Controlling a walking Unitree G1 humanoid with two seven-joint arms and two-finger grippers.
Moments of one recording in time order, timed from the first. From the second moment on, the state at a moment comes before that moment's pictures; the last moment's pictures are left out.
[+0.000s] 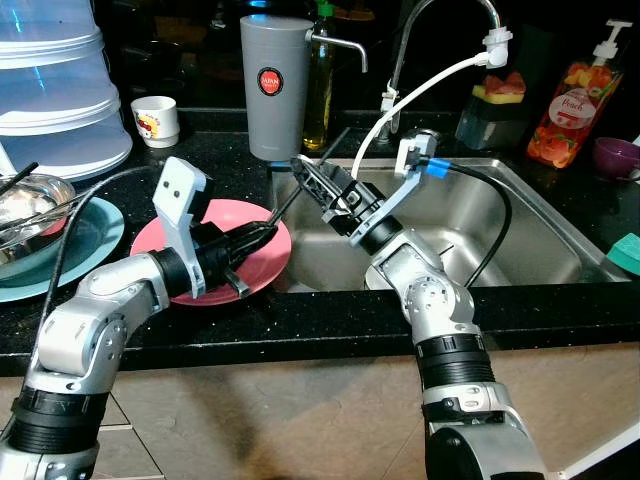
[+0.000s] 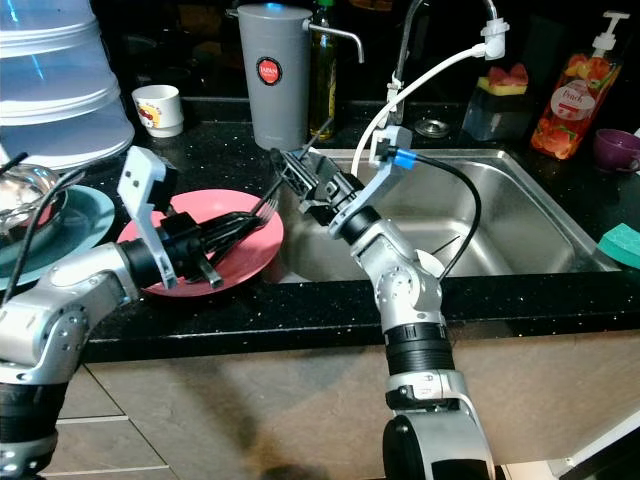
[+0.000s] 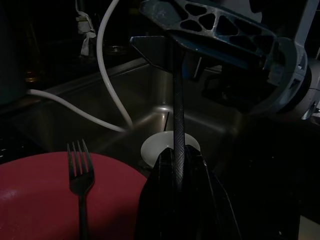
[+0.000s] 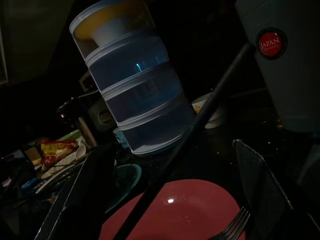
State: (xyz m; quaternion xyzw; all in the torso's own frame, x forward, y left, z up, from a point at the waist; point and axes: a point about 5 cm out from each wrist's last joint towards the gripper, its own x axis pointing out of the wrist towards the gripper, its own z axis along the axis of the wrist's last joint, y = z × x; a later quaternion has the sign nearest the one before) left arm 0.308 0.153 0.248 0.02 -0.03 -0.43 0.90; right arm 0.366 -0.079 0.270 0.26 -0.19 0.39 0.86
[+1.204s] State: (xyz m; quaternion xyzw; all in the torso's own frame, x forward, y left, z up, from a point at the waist) left arm 0.313 0.160 0.250 0.03 -0.04 -0.38 0.92; right arm 0.372 -0.088 0.281 0.31 -0.20 0.37 0.85
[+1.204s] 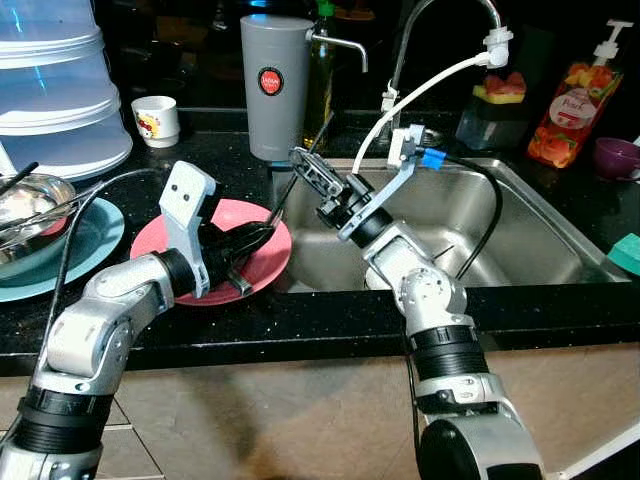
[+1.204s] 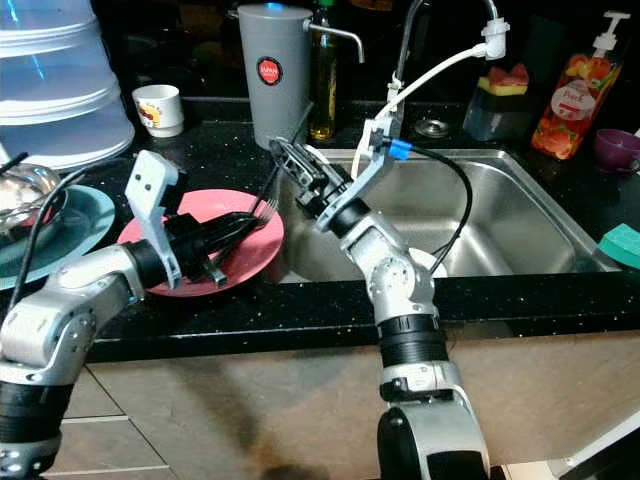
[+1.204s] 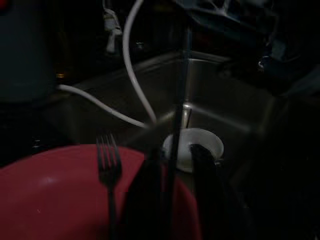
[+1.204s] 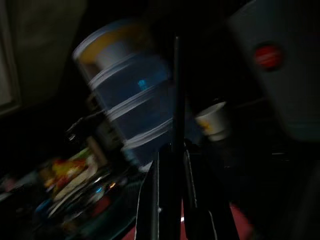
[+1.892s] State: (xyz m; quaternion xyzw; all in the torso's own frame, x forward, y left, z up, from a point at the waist) left arm 0.320 0.168 0.271 0.03 -0.11 -0.32 0.94; right arm 0.391 -0.175 0.309 0.34 -0.32 0.11 0.88
